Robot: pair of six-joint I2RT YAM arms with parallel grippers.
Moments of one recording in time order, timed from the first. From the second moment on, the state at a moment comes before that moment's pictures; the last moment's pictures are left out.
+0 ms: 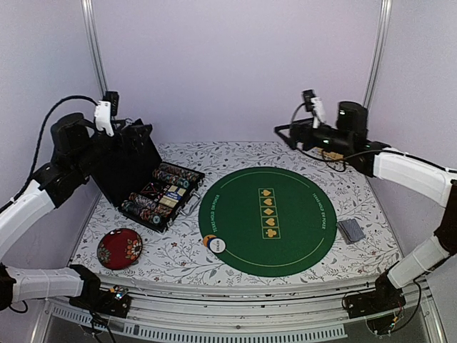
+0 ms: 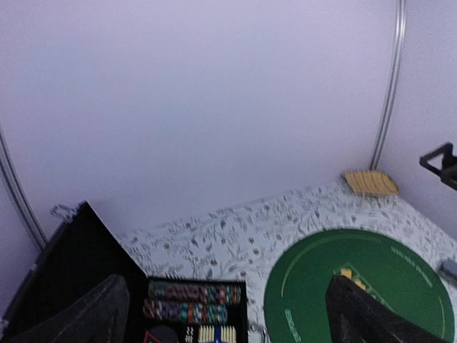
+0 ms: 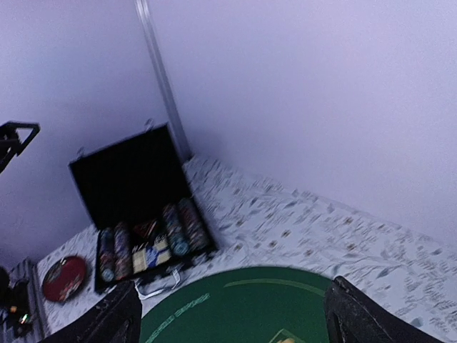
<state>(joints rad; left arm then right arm) -0.42 0.95 0.95 0.00 -0.08 -0.04 0.40 1.41 1.07 0.26 -0.39 0.16</state>
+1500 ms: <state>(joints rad) -0.45 1.01 0.76 -0.10 -0.06 0.09 1.14 2.26 1.76 -0.71 0.02 0.18</state>
